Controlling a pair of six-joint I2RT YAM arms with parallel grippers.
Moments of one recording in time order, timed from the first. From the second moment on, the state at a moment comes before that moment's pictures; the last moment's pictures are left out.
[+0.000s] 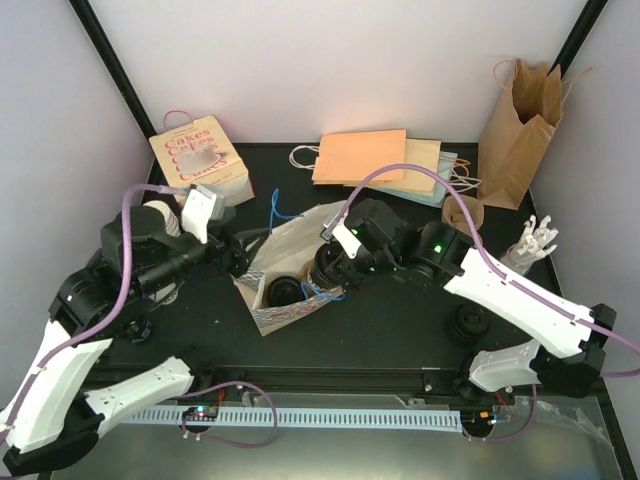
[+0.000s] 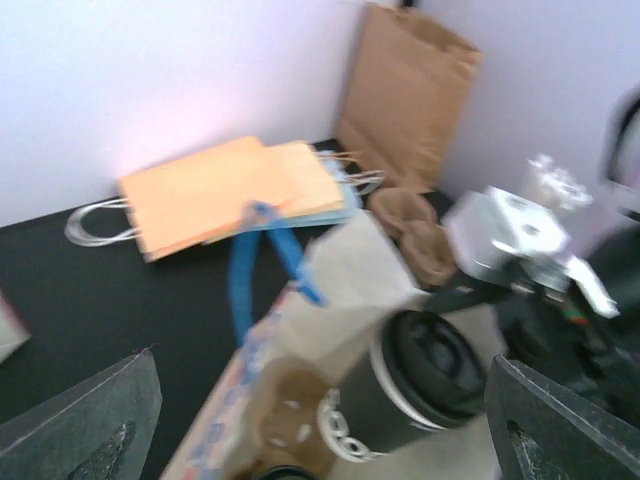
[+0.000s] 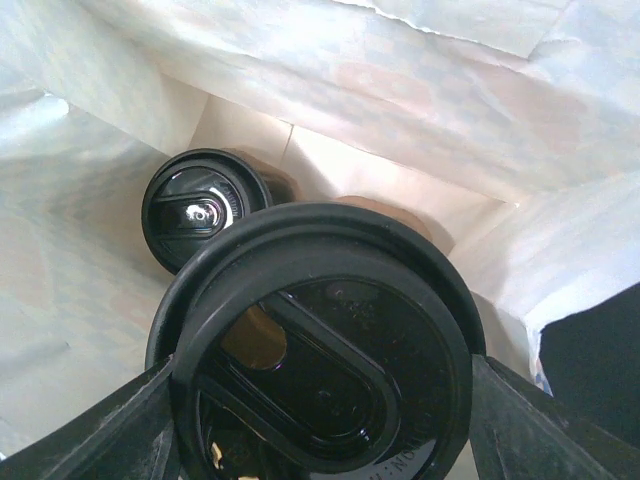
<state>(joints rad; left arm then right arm) -0.69 0.81 1.37 -0.87 0.12 -0.21 1.02 1.35 1.50 -1.03 0.05 0.05</state>
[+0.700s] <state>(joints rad) -0.64 1.05 1.45 -1.09 0.09 -0.07 1.07 1.20 1.32 -0.95 0.05 0.05</state>
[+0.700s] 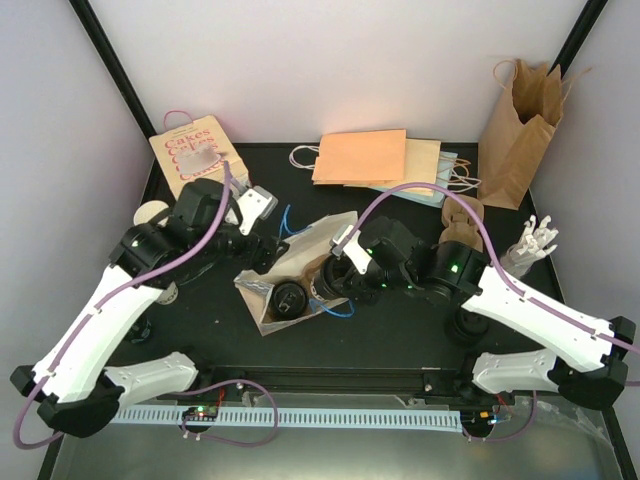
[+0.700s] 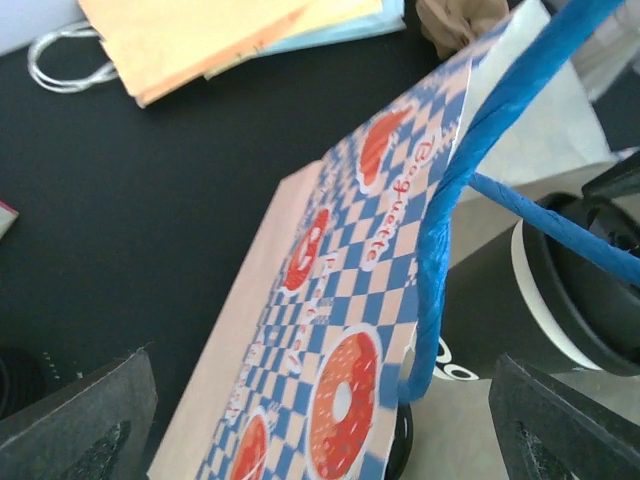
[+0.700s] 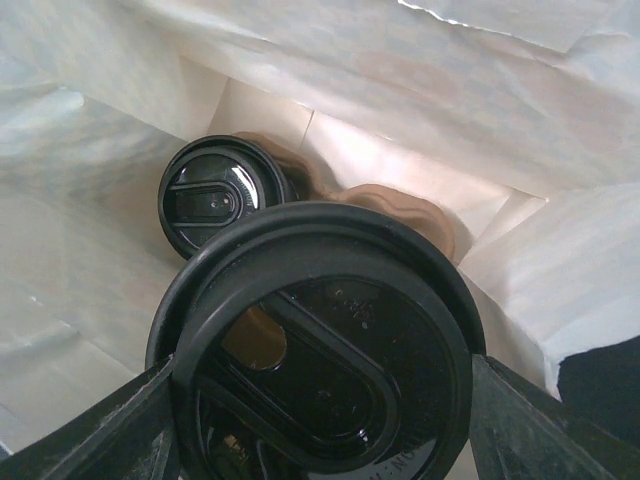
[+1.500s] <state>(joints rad) -0.69 1.08 1.40 -0.92 0.20 0.12 1.25 1.10 1.19 -0.89 0.20 0.05</state>
